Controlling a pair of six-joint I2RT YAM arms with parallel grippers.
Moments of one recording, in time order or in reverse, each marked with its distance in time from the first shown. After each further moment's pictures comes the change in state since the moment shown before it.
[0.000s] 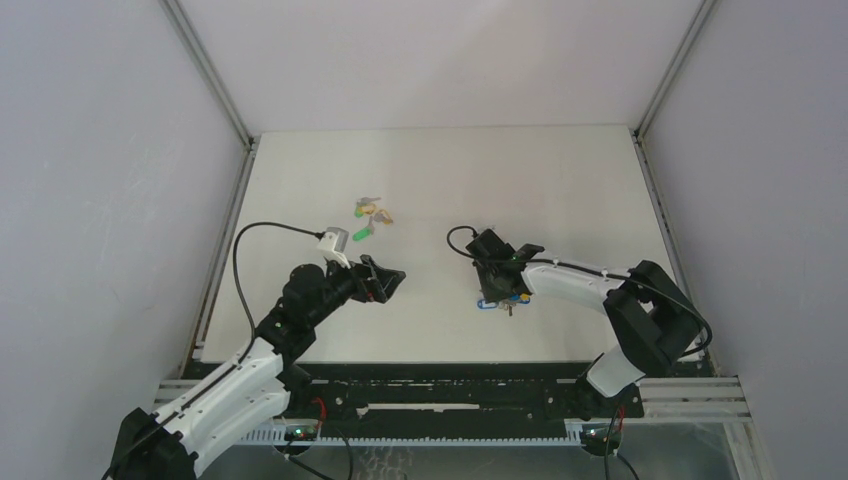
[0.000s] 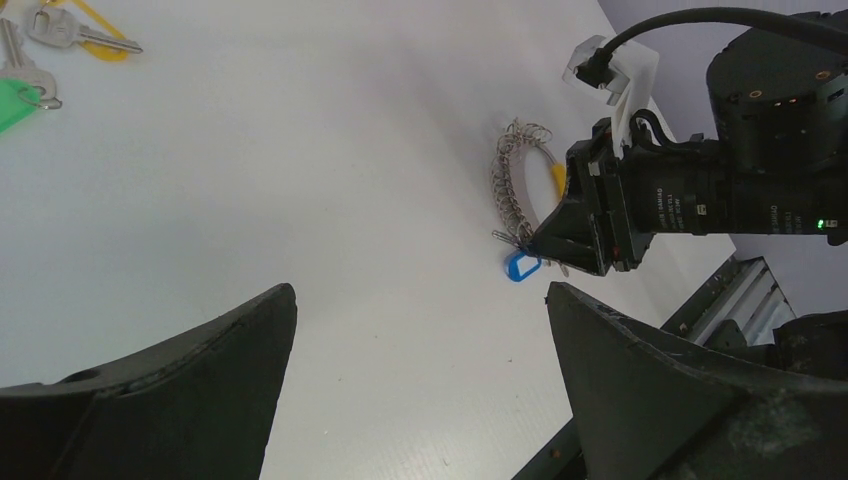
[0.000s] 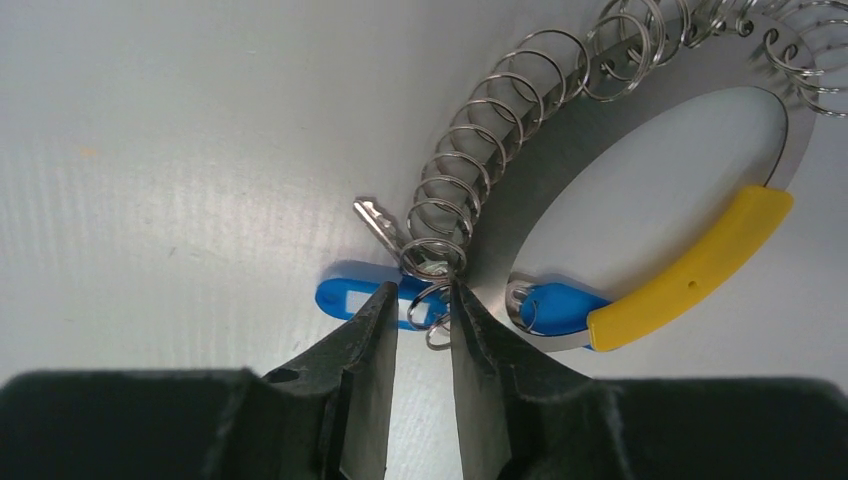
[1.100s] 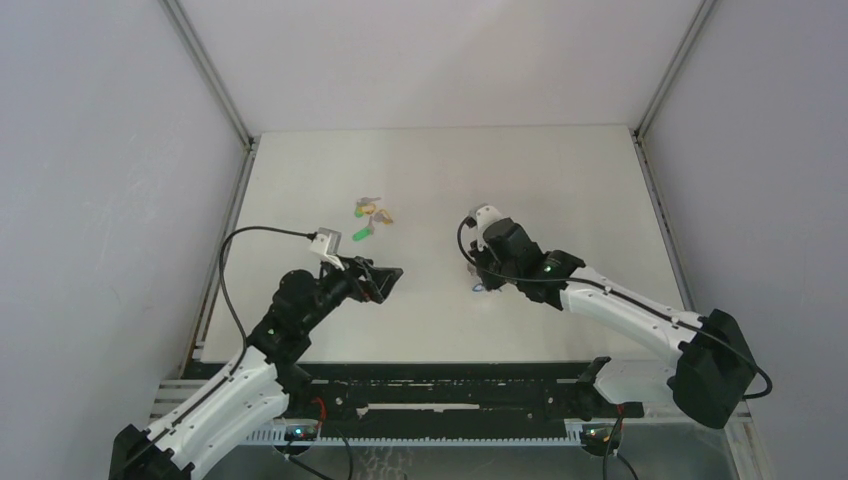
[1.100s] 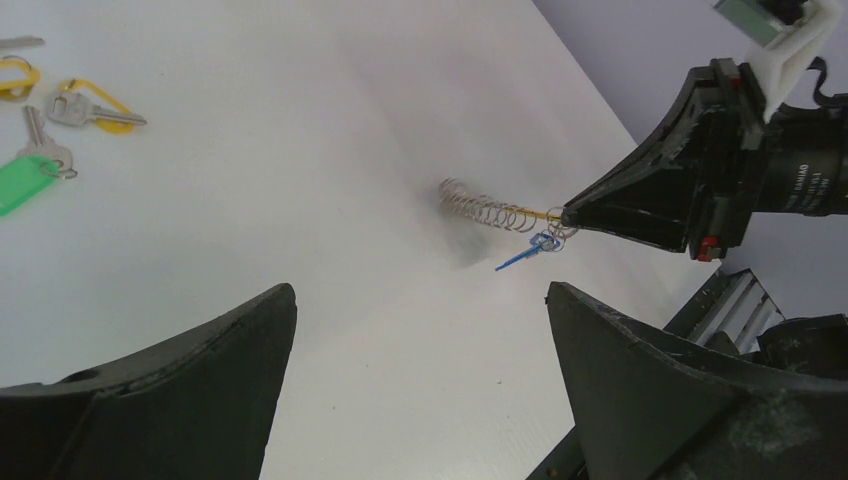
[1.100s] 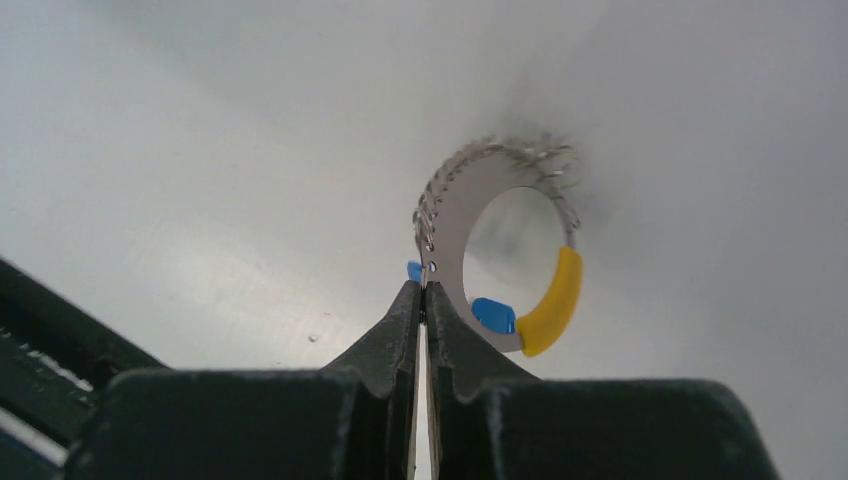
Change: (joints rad) left arm -0.015 -0.095 0.000 0.002 -0.020 0.034; right arm 0.051 -0.296 0.001 0.060 -0.030 -0.215
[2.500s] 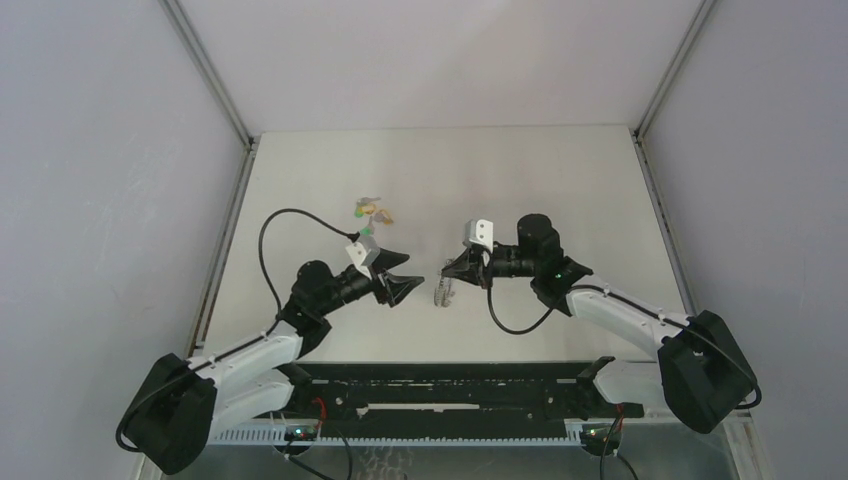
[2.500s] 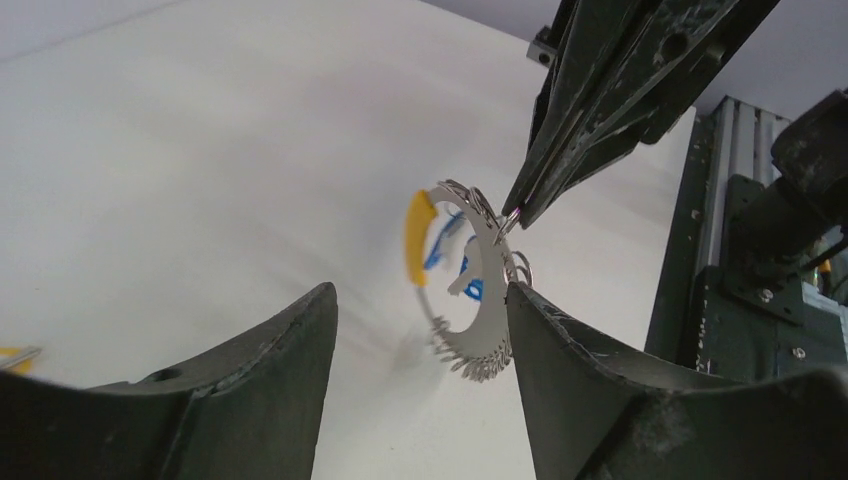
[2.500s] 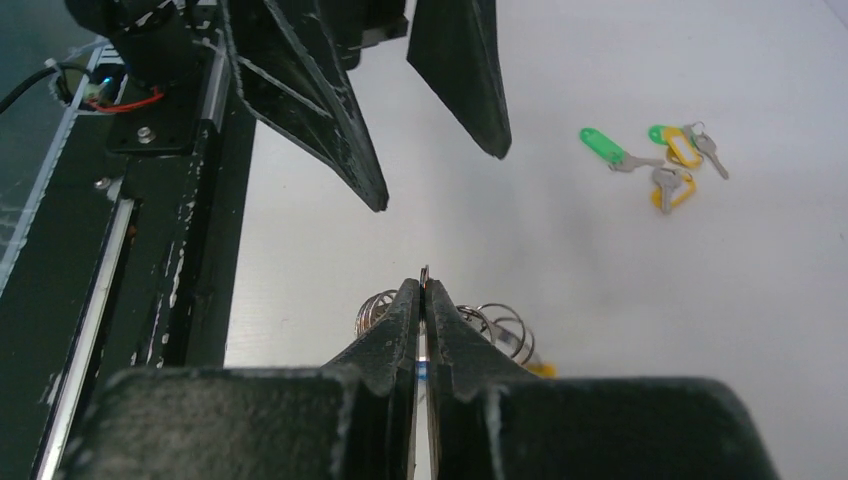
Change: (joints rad) left arm -0.002 0.363 -0.040 0.566 0.377 0.354; right arm -0.186 -0.020 -0.222 0.750 -0.982 -0.480
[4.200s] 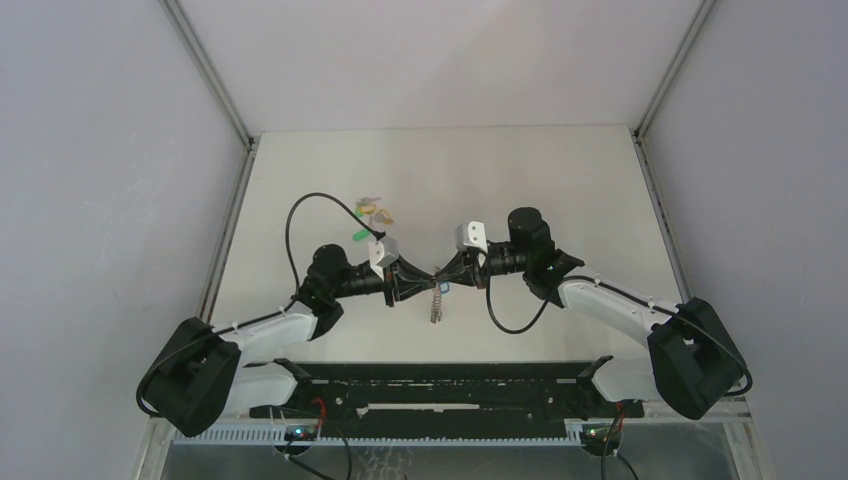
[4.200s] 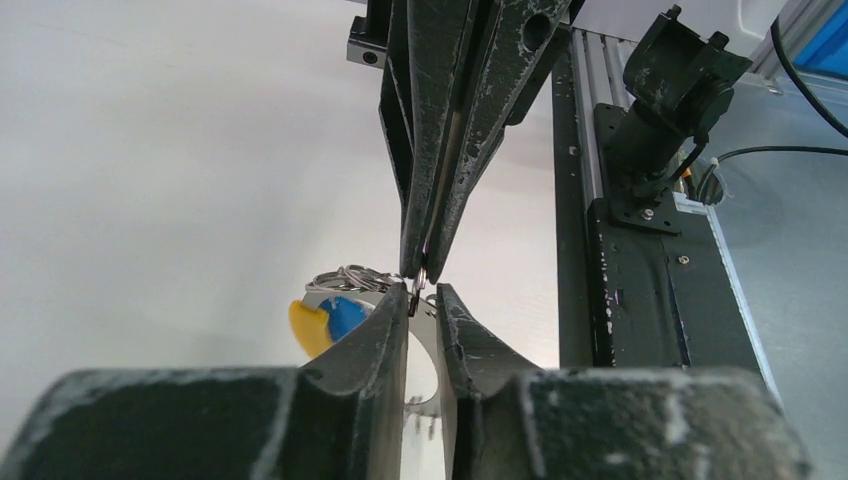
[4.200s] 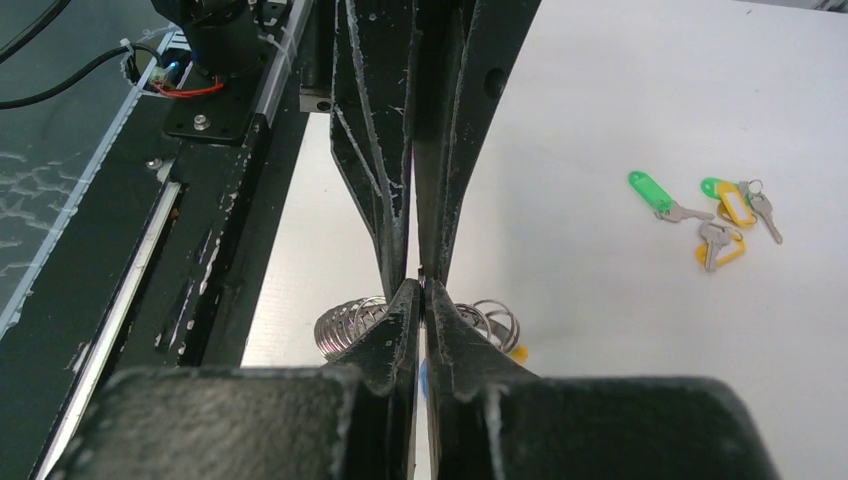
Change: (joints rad) left arm -0.007 0.222 0.107 0.061 0.353 0.049; right arm 0.016 0.074 0.065 -0.032 -0.157 -0.091
